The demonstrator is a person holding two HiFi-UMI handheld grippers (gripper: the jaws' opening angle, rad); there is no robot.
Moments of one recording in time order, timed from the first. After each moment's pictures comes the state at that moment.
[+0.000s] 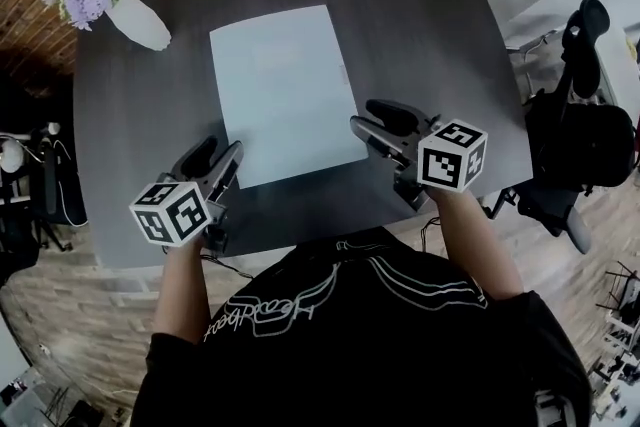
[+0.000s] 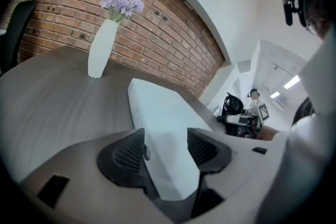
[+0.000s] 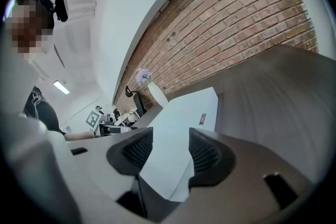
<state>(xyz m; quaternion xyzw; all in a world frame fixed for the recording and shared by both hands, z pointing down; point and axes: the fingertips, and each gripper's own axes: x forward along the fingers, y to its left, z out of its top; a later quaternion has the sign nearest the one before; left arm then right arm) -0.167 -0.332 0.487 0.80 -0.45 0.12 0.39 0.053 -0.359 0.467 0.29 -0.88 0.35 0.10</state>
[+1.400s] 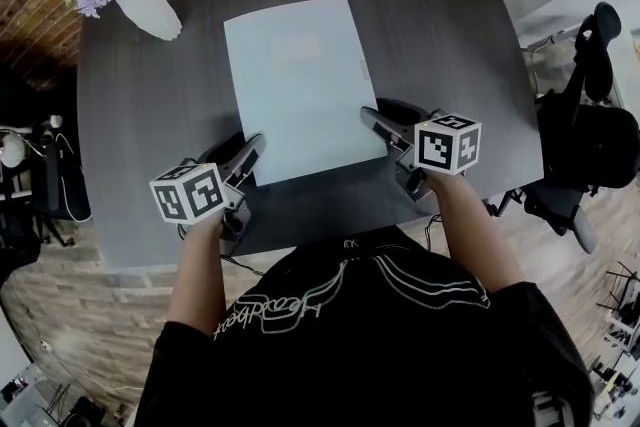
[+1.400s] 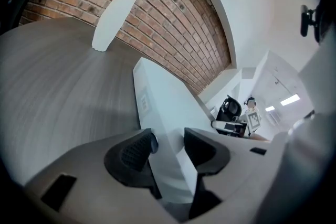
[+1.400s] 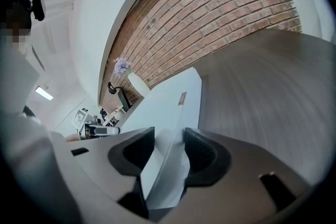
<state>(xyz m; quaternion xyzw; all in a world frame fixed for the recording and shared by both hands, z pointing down) -0.167 -0.337 0.533 0.77 -0.41 0.11 0.47 0.044 -0.376 0.534 0.34 -0.84 0.41 0.14</state>
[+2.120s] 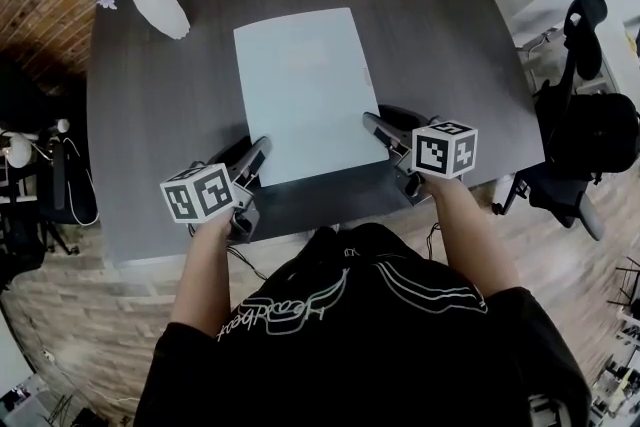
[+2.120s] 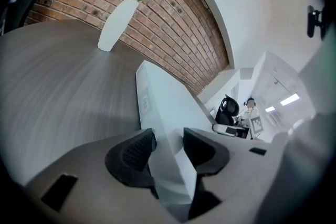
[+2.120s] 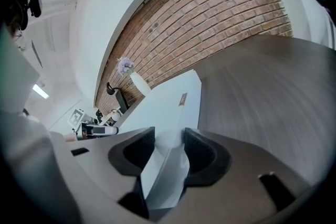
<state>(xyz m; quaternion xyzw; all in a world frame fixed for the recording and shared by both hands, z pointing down) -0.168 -0.298 0.531 0.77 -0.42 0.10 0.46 0.045 -0.330 0.533 0.37 -0.83 0.40 0.13</state>
